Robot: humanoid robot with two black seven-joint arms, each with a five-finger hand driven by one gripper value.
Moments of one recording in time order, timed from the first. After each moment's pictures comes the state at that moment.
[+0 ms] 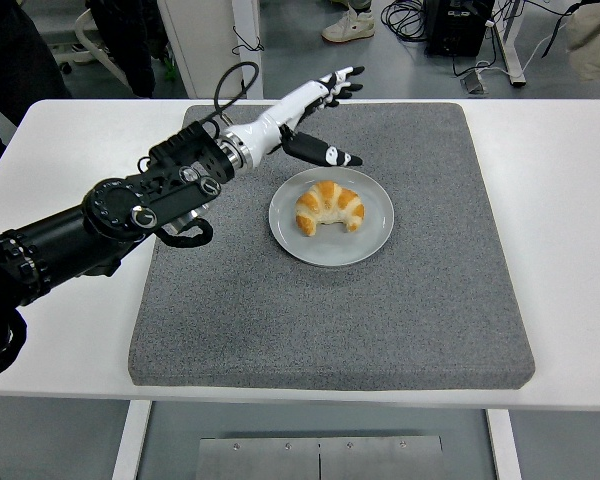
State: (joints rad) left arm -1.19 0.10 -0.13 -0.69 0.59 0.06 -0.38; right arm -0.06 0.00 0.00 0.09 -0.11 0.02 0.41
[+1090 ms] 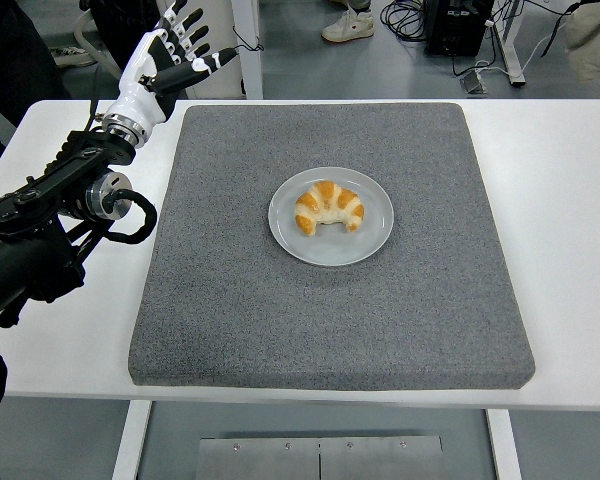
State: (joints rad) left arm -0.97 0.22 -0.62 -0.67 0.24 -0.02 -0.41; right arm -0.06 0.00 0.00 0.09 -0.11 0.02 0.41
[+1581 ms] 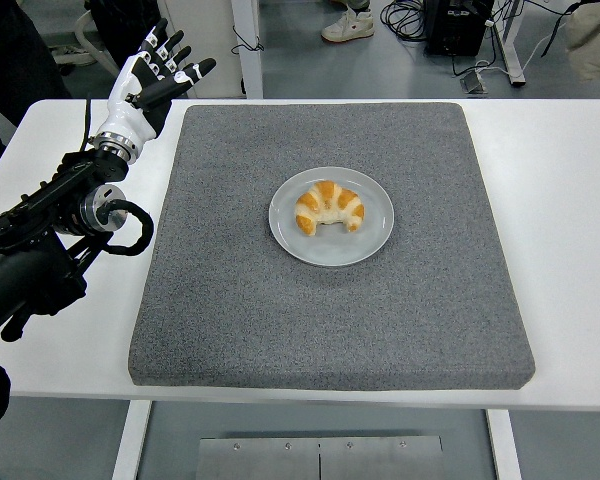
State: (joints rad) left arm -0.93 0.21 -0.63 -0.63 0.17 -0.03 -0.40; right arm -0.06 0.00 0.00 0.09 -0.11 0.02 0.41
